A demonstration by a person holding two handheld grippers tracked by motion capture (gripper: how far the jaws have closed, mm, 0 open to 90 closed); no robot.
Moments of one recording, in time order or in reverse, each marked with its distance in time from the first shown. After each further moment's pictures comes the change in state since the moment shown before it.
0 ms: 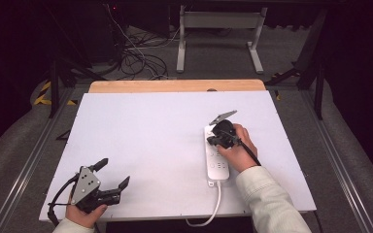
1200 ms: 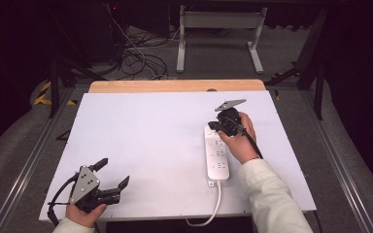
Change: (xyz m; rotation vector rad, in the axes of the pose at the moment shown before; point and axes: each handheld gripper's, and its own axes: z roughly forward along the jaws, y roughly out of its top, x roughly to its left) left arm 0.002 -0.001 0.000 0.000 -0.004 -0.013; right arm -0.021 0.021 -0.016 -0.156 -0.038 0.043
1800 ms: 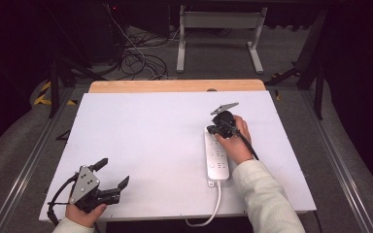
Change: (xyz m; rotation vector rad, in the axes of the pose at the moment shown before) left arm 0.000 0.000 0.000 -0.001 -0.004 0.001; right arm -0.003 -0.010 0.028 0.073 -0.014 0.012
